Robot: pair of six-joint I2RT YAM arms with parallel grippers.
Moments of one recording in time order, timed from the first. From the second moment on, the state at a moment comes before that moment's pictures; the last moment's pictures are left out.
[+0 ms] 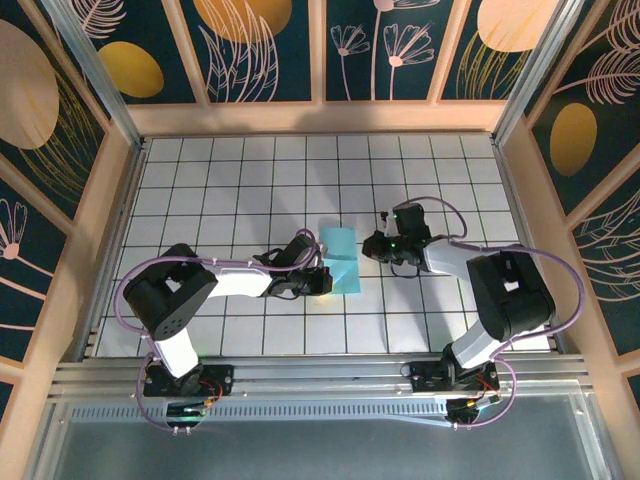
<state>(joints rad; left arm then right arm) -0.84 1.76 0.79 0.04 0.28 -0.79 0.39 1.57 0.68 0.02 -0.45 0.60</state>
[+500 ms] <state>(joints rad) -0.84 1.76 0.79 0.04 0.28 -0.79 0.50 1.67 0.64 0.17 -0.52 0.73</state>
